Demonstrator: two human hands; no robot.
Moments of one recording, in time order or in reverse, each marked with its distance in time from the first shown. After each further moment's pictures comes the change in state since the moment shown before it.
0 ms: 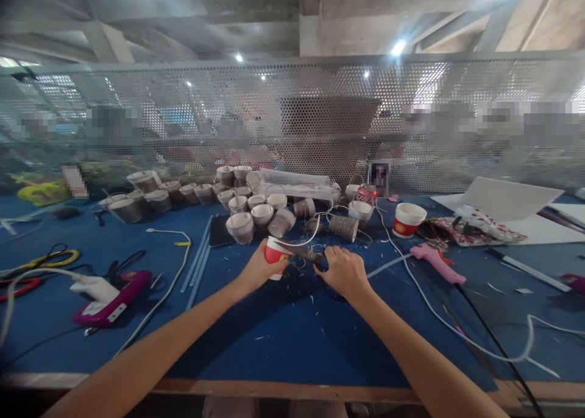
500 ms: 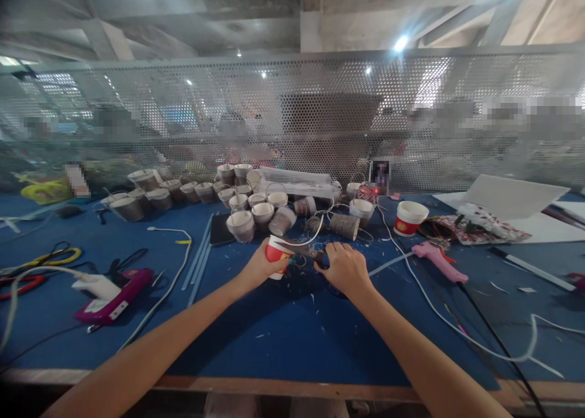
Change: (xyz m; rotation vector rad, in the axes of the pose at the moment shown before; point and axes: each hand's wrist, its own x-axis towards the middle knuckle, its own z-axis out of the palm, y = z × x) left_hand -0.001 0.004 -0.001 -0.065 -0.053 -0.017; right_hand 0.001 0.001 -0.002 -0.025 0.014 -0.005
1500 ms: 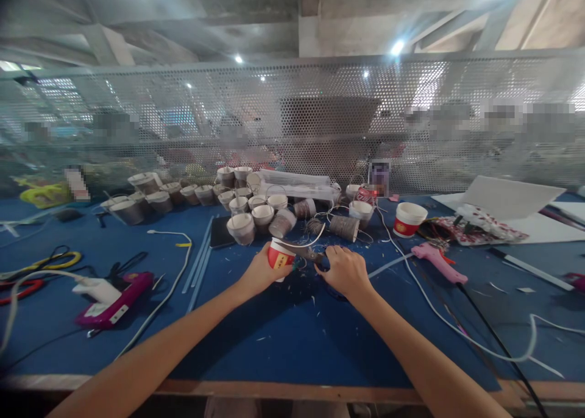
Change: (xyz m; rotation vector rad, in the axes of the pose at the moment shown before) left_hand -0.005 0.003 0.000 0.336 0.080 0.007; right_hand -0.001 0.000 0.004 0.038 0.056 -0.005
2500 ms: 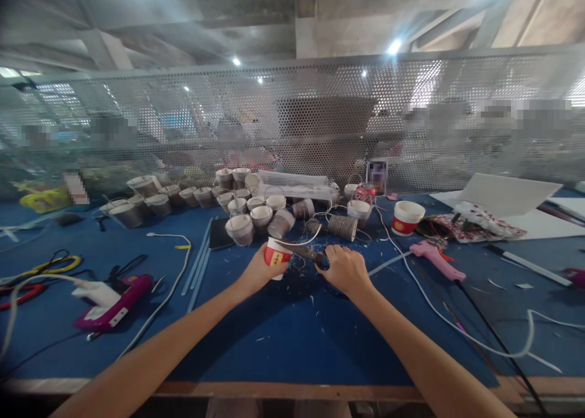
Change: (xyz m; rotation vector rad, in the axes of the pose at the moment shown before) left_hand 0.008 -0.014 0.003 -0.223 -0.008 -0.005; right_hand 0.001 0.004 0.000 -0.024 -0.028 -0.002
